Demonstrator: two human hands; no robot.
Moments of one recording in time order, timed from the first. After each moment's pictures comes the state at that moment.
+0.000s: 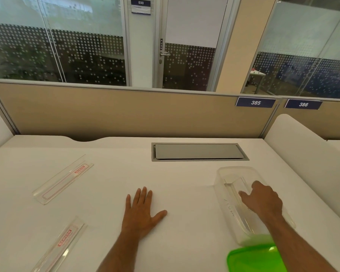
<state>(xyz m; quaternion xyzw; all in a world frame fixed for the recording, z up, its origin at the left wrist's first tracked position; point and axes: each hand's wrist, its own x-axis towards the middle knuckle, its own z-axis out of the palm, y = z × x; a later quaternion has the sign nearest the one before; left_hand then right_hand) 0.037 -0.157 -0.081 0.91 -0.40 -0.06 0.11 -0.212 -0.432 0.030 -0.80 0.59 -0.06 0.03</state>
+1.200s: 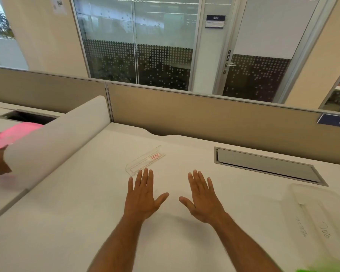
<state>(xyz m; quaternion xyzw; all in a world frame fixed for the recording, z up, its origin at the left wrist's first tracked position) 0.093 0.034 -0.010 0.96 -0.25 0.02 0.09 -0.006 -0.176 -0.011 -1.00 0.08 -0.03 0.05</state>
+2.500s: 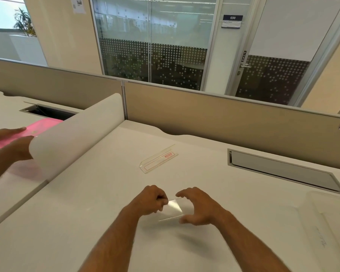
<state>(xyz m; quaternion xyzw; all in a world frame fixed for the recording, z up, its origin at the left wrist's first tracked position) 0.103 0.075 0.011 0.87 -0.29 -0.22 0.33 0.008 -0.136 0.006 -0.98 -0.06 0.06 0.21</state>
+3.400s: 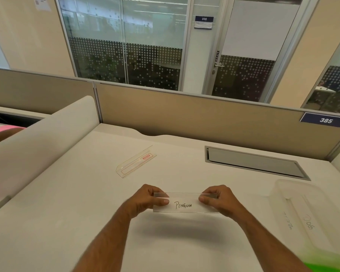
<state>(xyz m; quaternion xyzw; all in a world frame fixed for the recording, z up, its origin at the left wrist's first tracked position) 0.097 0.023 0.010 0.69 -0.24 -0.37 0.57 -0.057 -0.233 0.028 -0.86 0.18 -0.04 0.47</state>
